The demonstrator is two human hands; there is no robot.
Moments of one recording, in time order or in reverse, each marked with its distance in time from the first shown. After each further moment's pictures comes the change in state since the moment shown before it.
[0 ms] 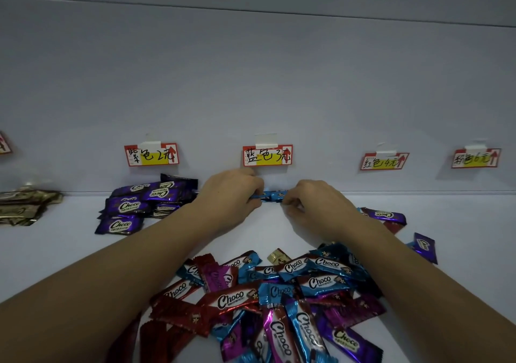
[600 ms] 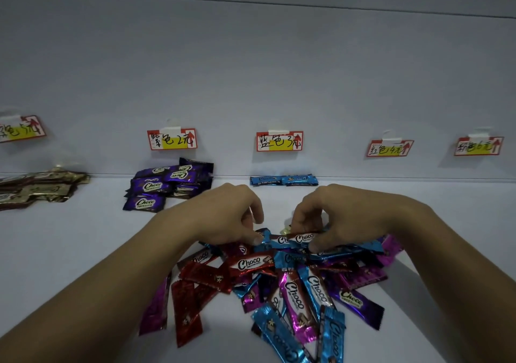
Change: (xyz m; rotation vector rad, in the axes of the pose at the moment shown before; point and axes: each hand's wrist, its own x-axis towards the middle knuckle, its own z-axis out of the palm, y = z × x) left_hand -0.075 0.022 -0.063 -0.345 -0.492 -0.103; right_hand -0.054 -0.039 -0.065 0.151 -0.561 -0.185
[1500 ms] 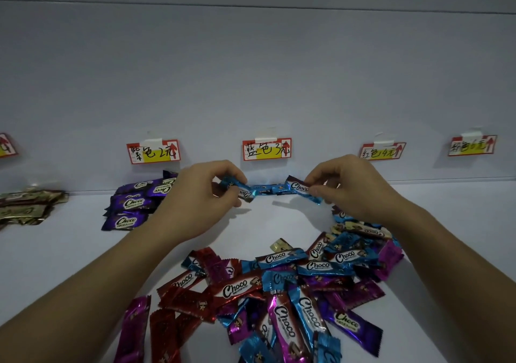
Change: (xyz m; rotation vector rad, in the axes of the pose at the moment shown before) left_hand 0.015 -0.018 -0.001 -0.409 0.609 0.042; right_hand 0.016 0.053 -0.003 0.231 0.716 0.176
